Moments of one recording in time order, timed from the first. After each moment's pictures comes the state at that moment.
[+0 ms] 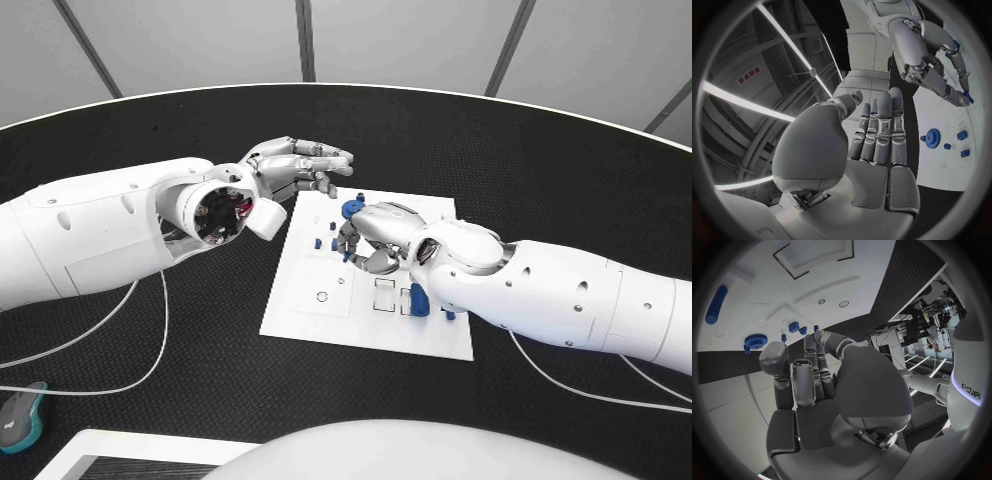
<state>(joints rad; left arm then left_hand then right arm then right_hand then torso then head) 1.31 -0.89 -0.09 1.53 -0.02 -0.09 0.10 1.39 -0.23 0.57 0.12 0.05 0.94 0.17 0.22 0.38 1.05 0.11 0.33 0.19 1.12 0.04 0.97 0.49 0.18 1.02 0.12 0.79 0.57 1.15 -0.49 -0.09 1.41 -1.66 -0.32 -0.05 1.37 -0.13 0.62 -0.06 0.22 1.02 0.14 0.28 0.43 1.26 0.06 0.12 0.22 1.46 -0.01 1.38 1.31 0.13 1.35 0.08 1.01 1.23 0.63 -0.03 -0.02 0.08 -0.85</state>
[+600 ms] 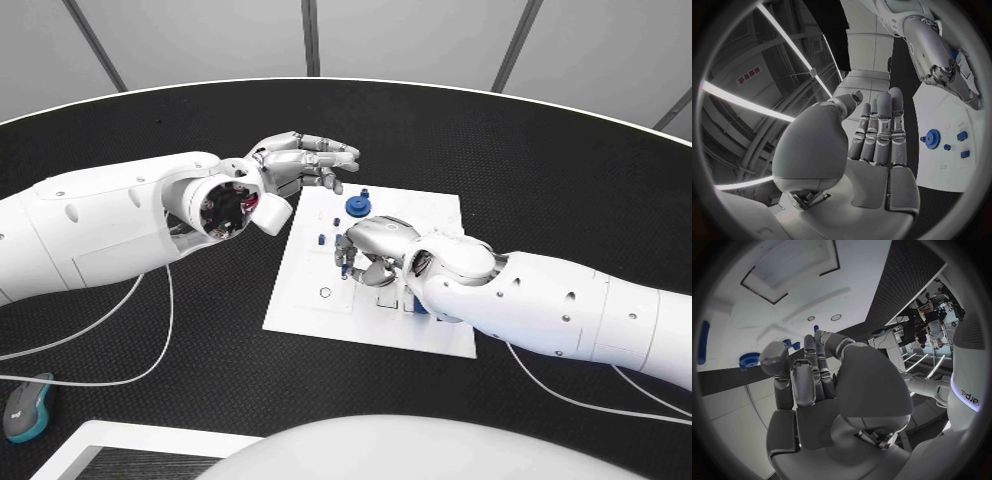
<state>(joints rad) 1.31 -0.88 -0.09 1.53 -0.02 -0.09 0.10 1.39 -0.23 0.57 0.12 0.05 0.94 0.17 0.22 0.38 1.05 0.11 0.33 0.19 1.12 0.04 0.97 0.49 0.18 1.02 0.12 0.79 0.57 1.11 -0.45 -0.10 1.38 -1.66 -0.30 -0.04 1.37 -0.13 0.62 -0.06 0.22 1.02 0.14 0.28 0.43 1.26 0.06 0.12 0.22 1.46 -0.01 1.38 1.31 0.13 1.35 0.08 1.01 1.23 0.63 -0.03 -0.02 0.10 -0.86</state>
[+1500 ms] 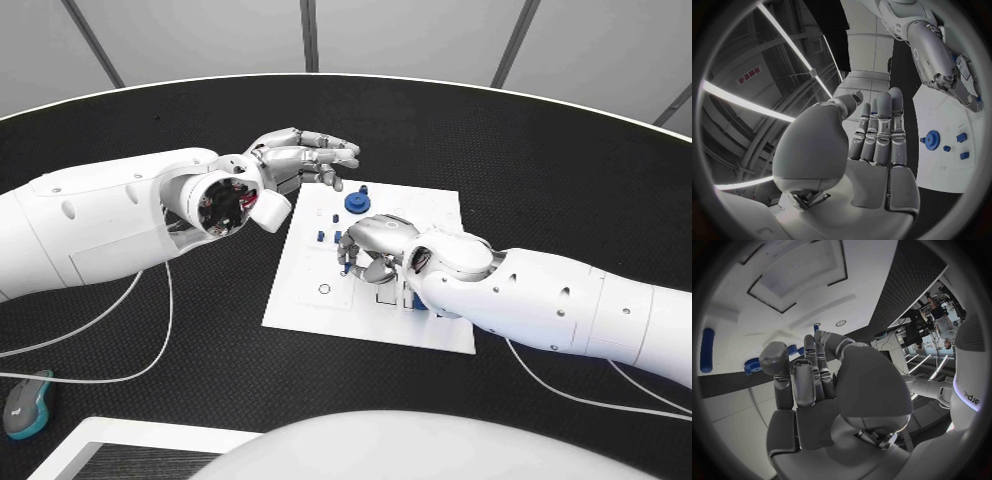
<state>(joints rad) 1.31 -0.88 -0.09 1.54 -0.02 -0.08 0.09 1.39 -0.23 0.57 0.12 0.05 0.94 0.17 0.22 0.38 1.05 0.11 0.33 0.19 1.12 0.04 0.97 0.49 0.18 1.02 0.12 0.79 0.57 1.11 -0.44 -0.11 1.35 -1.66 -0.27 -0.05 1.37 -0.13 0.62 -0.06 0.22 1.02 0.14 0.28 0.43 1.26 0.06 0.12 0.22 1.46 -0.01 1.38 1.31 0.13 1.35 0.08 1.01 1.23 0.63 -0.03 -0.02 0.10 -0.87</state>
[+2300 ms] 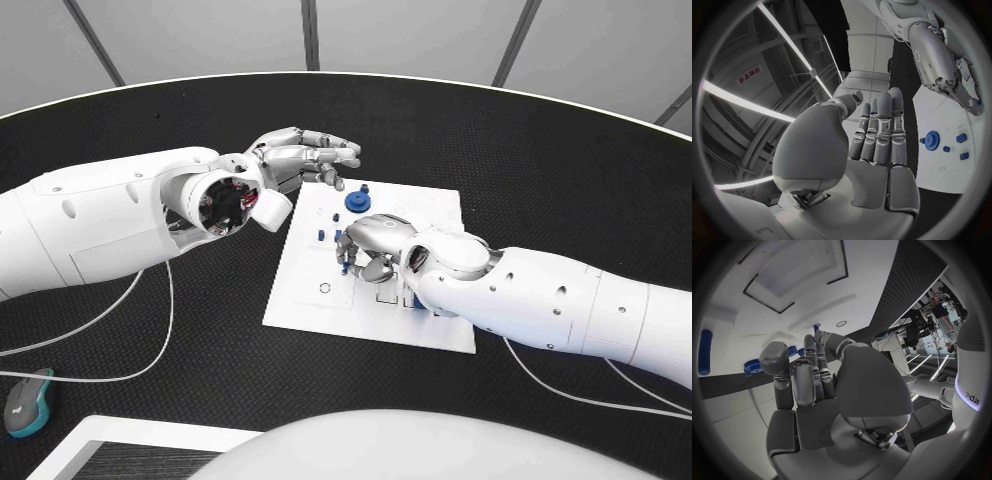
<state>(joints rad) 1.31 -0.88 -0.09 1.54 -0.02 -0.08 0.09 1.39 -0.23 0.57 0.12 0.05 0.94 0.17 0.22 0.38 1.05 0.11 0.33 0.19 1.12 0.04 0.97 0.49 0.18 1.02 0.12 0.79 0.57 1.11 -0.43 -0.11 1.34 -1.66 -0.26 -0.06 1.37 -0.13 0.61 -0.05 0.22 1.02 0.14 0.28 0.43 1.26 0.06 0.12 0.22 1.46 -0.01 1.38 1.31 0.13 1.35 0.08 1.01 1.23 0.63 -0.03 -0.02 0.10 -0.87</state>
